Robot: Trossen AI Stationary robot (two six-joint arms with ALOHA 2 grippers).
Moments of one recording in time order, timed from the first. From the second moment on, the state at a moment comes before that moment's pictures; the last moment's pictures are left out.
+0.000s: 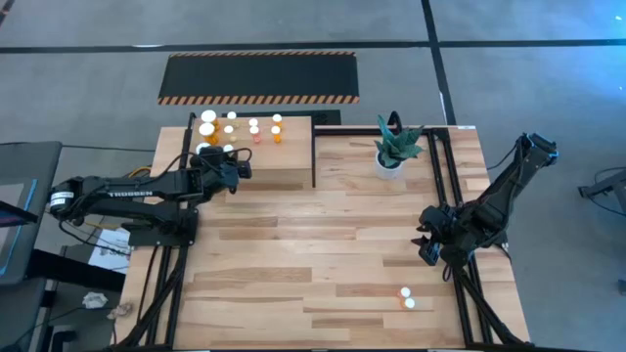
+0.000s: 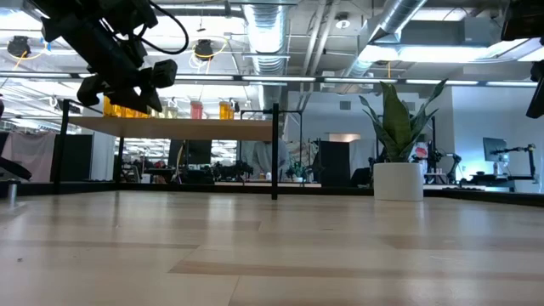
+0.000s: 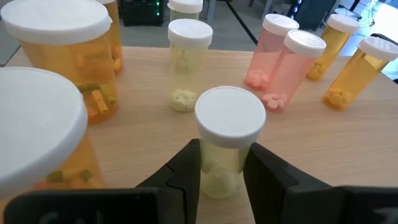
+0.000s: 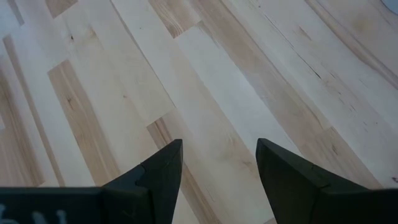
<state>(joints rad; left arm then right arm) 0.23 0.95 0.55 -0.46 -0.90 -0.93 0.82 0.86 0.68 -1.06 0.49 1.35</state>
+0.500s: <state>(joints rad) 0.23 0.95 0.54 -0.47 -0.90 -0.91 0.82 0.86 0.68 -1.06 0.49 1.35</state>
